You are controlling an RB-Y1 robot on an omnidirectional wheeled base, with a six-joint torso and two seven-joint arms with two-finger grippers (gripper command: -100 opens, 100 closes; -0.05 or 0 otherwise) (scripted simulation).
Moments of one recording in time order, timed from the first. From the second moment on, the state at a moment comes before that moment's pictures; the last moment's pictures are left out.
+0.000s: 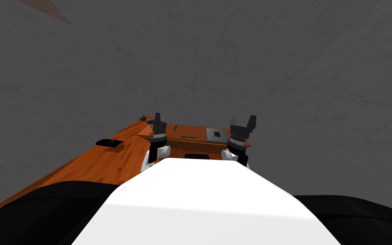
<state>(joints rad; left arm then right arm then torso) 0.46 0.01 0.06 -2.29 -0.03 -0.36 -0.13 0.52 0.02 0.07 -2.29 -0.06 -0.65 0.10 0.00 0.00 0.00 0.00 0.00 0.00</state>
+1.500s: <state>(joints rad) 0.39 0.12 0.09 -2.11 0.03 0.01 -0.13 0.52 0.02 0.07 -2.29 -0.06 -0.65 0.10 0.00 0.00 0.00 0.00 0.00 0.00</state>
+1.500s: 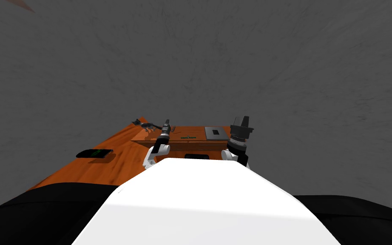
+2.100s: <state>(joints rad) 0.34 0.14 0.09 -2.01 0.05 0.16 -0.13 0.52 0.02 0.07 -2.29 -0.06 -0.65 0.10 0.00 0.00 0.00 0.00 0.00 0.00</state>
